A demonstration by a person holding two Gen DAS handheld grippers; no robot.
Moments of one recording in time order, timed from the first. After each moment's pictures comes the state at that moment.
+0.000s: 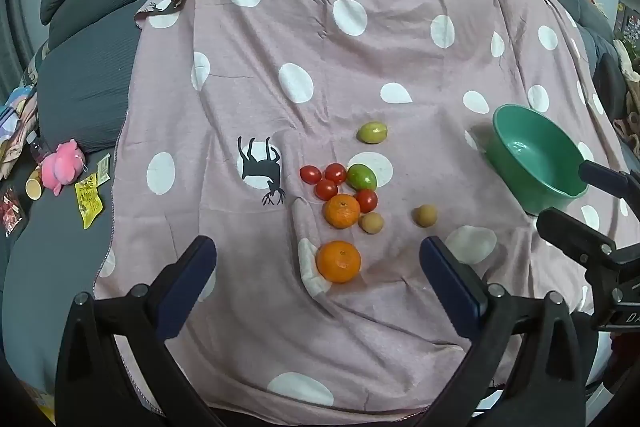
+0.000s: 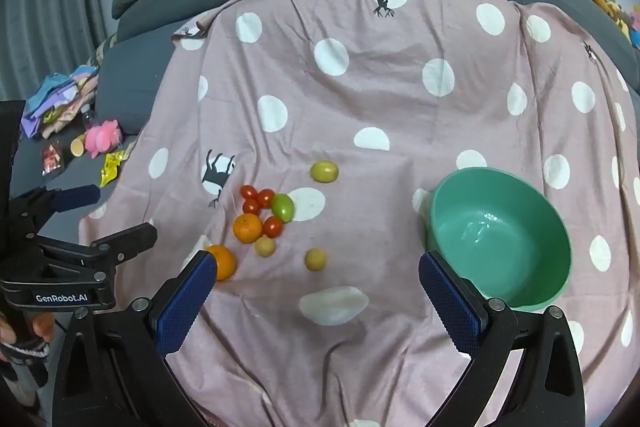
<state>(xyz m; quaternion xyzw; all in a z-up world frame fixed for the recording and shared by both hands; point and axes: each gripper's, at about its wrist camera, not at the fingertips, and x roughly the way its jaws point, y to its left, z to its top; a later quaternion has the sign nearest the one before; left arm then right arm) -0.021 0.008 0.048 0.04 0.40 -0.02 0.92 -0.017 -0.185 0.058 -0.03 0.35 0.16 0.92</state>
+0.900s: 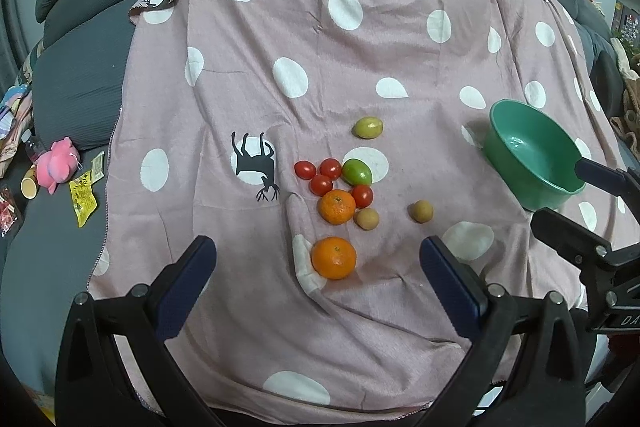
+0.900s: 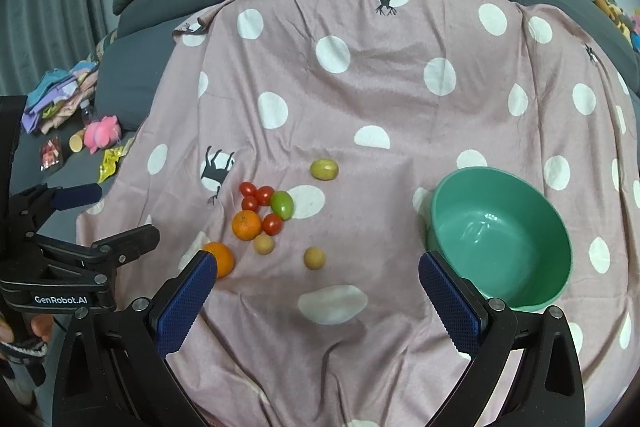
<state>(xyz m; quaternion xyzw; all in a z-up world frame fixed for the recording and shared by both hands) -0.020 0.004 0.043 0.03 0.41 -0.02 0.91 -0.017 -0.184 0.054 -0.03 0.35 0.16 0.92</state>
